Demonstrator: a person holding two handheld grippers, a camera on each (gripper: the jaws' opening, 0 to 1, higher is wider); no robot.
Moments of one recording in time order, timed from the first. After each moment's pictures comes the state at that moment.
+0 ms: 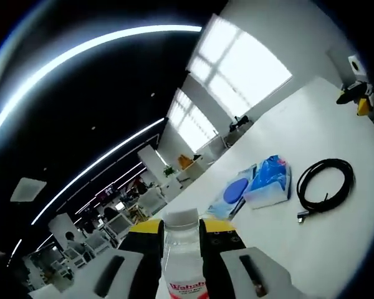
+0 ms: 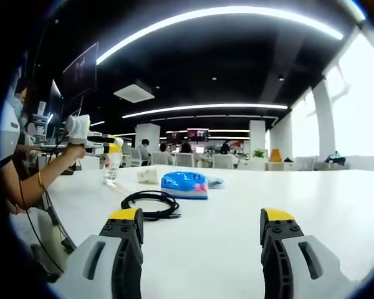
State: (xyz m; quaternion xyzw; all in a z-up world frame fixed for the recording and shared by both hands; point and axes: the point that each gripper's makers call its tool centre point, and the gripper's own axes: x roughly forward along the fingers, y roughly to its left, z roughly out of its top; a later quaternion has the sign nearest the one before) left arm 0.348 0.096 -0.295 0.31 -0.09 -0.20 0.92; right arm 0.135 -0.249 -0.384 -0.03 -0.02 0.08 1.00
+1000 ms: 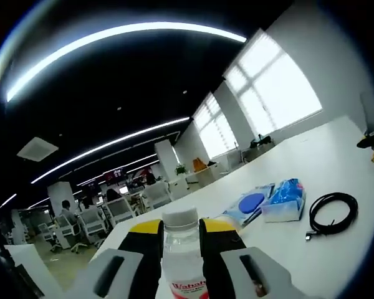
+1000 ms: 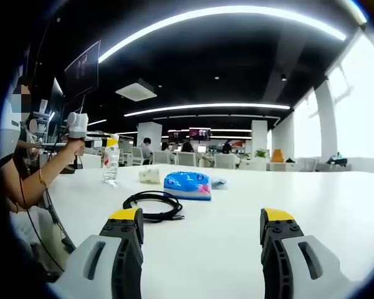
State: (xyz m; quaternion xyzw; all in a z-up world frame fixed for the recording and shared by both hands) left arm 0.360 0.149 -0.283 0.18 -0.08 -0.17 0.97; right arm 0.140 -0.240 -0.382 -0.03 -0.02 0.08 1.00
